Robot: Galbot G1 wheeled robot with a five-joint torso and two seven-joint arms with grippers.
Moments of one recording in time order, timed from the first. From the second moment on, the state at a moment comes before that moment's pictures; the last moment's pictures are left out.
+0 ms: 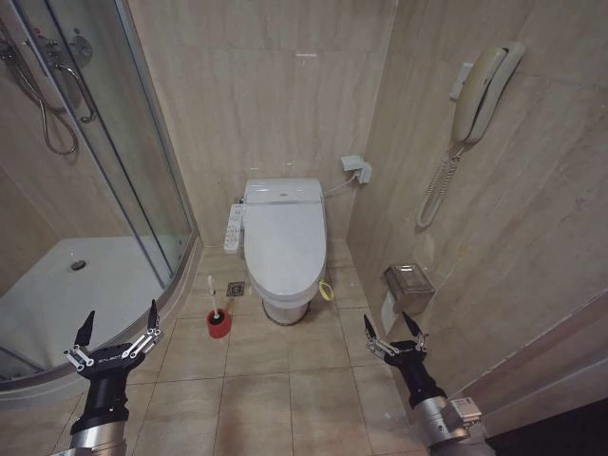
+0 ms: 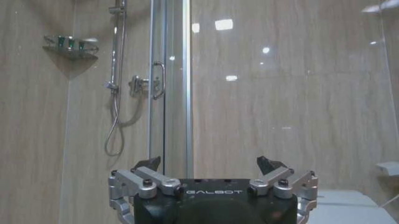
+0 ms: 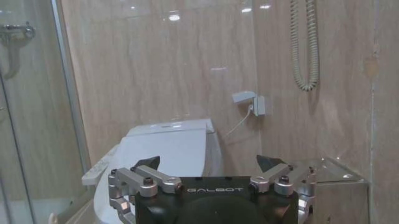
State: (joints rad) left arm 1.75 -1.39 -0.73 -2.27 -0.20 -0.31 -0.18; right arm -1.65 1.44 0.60 2.10 0.26 0.11 -0.11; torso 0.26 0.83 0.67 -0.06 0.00
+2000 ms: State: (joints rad) left arm 1.75 -1.39 -0.73 -2.27 -0.20 -0.31 -0.18; right arm -1.66 1.45 0.59 2.11 0.25 0.11 -0.11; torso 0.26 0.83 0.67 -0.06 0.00
